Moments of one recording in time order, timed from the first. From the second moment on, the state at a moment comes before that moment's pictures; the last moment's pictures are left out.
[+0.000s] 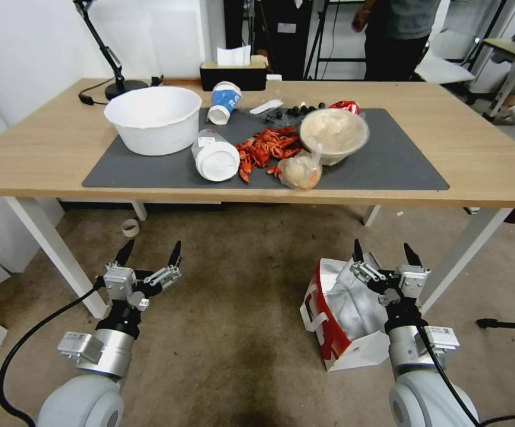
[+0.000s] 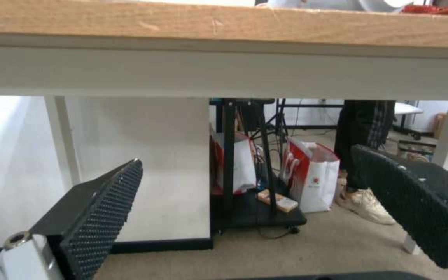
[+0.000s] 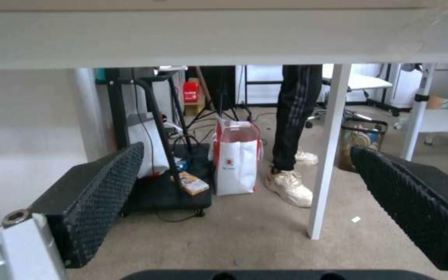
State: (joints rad) left arm 1.69 -1.22 -0.57 -2.22 -0.40 -0.12 -0.03; right arm -1.64 1.45 0.54 2.21 0.11 0.01 0.13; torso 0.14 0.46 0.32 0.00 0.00
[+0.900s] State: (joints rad) left arm 1.70 -1.23 -0.58 -2.22 -0.40 -0.13 -0.03; right arm -1.63 1.45 0.54 2.21 0.11 0.00 0.14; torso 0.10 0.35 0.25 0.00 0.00
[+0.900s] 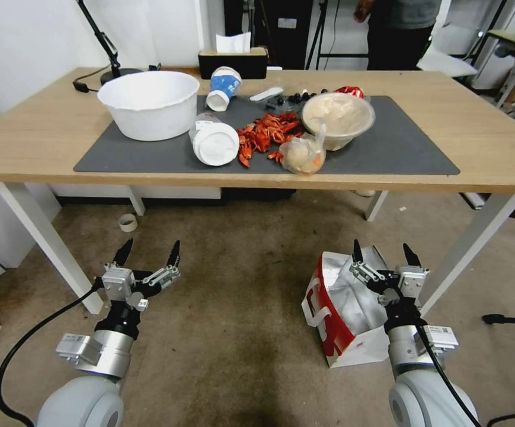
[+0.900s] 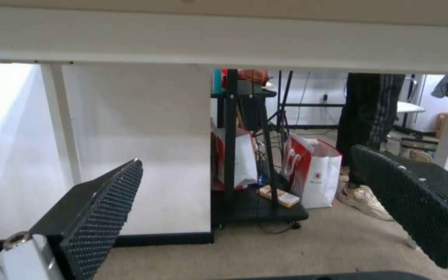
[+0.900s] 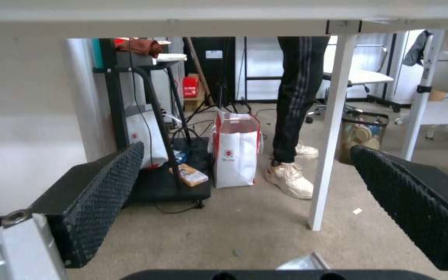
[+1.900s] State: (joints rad) left arm 1.70 -1.23 -0.57 -2.21 -0.40 -0.14 -0.02; right arm -1.62 1.45 0.54 2.20 0.11 0.00 0.14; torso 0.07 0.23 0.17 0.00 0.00
